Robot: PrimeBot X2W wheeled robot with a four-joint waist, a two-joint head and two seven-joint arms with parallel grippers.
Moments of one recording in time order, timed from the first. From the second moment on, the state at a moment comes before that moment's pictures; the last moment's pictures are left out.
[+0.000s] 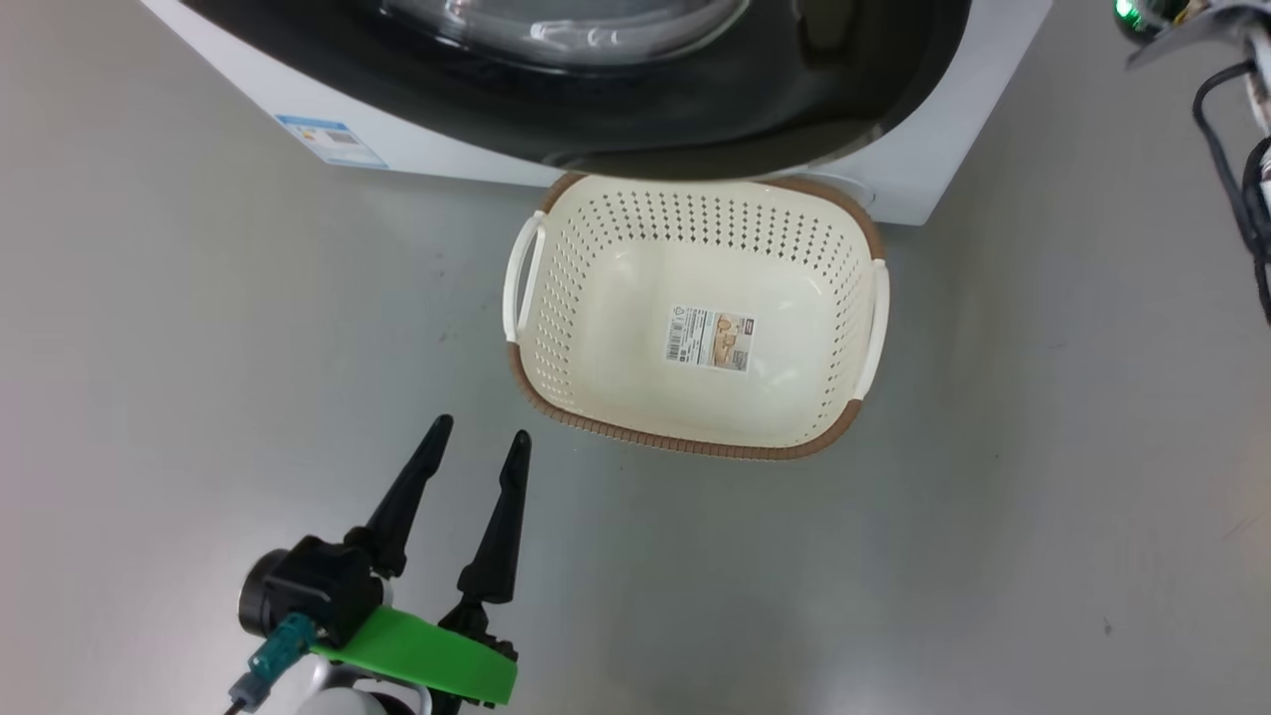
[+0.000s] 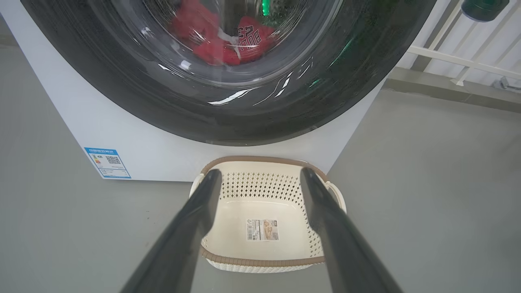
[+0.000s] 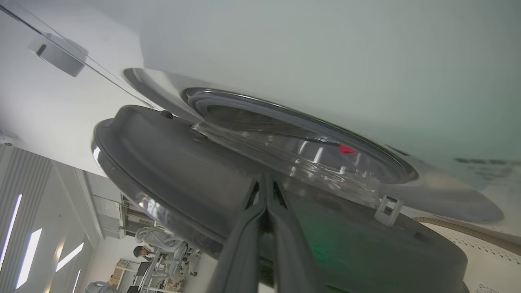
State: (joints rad) left arm -0.22 0.03 -0.21 0.20 -0.29 -0.13 -0.25; right arm -1.24 -0.34 0.38 0.63 1.70 0.13 0.63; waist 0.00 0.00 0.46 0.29
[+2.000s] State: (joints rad) left arm -0.06 0.04 -0.14 0.23 -0.24 -0.13 -0.25; right arm -0.64 -0.28 0.40 0.47 1.56 0.13 0.57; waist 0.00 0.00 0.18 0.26
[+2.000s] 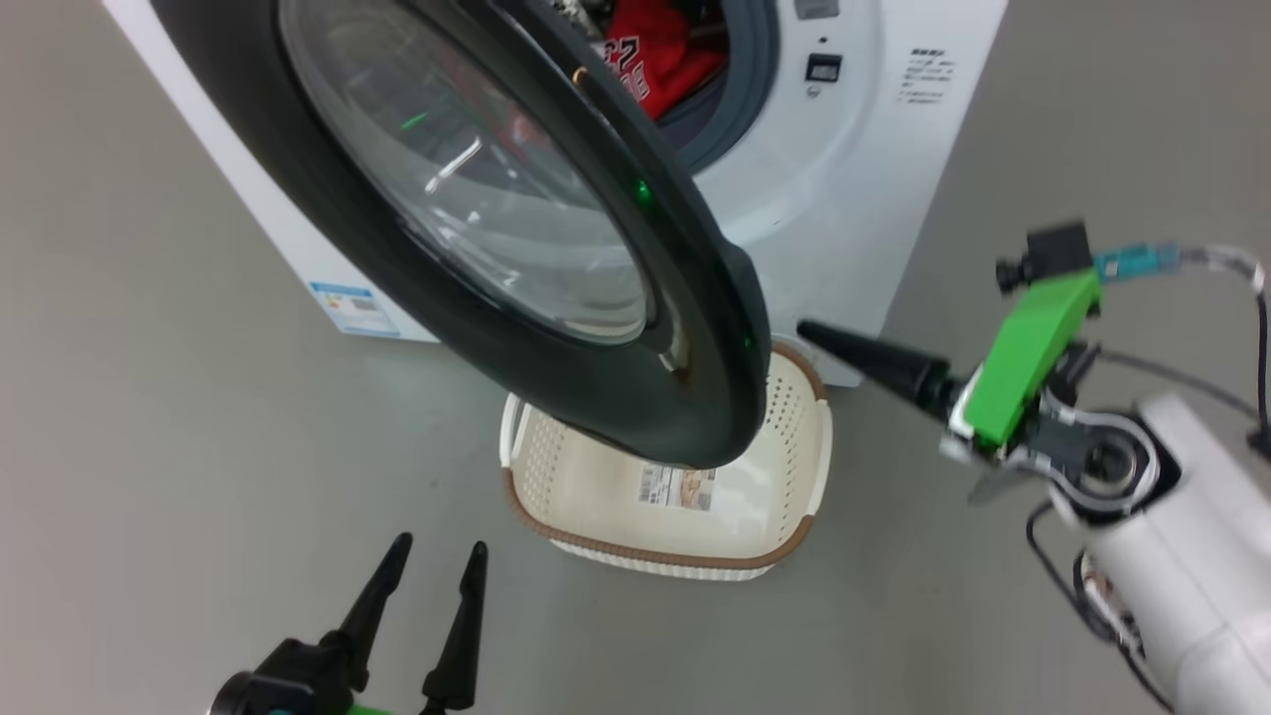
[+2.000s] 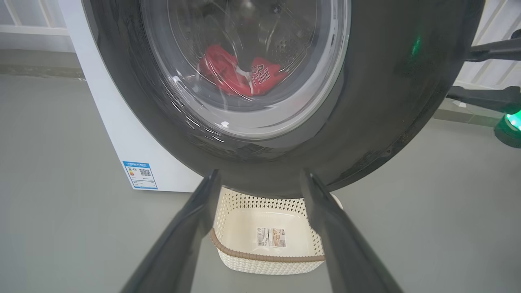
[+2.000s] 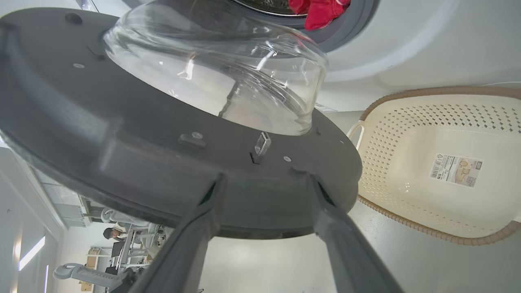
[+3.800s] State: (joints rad) left arm 0.00 0.04 -0.04 0.24 -0.20 -0.13 -0.25; right arm -0.04 -0.19 0.08 0.37 0.49 0.13 -0.25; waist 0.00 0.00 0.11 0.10
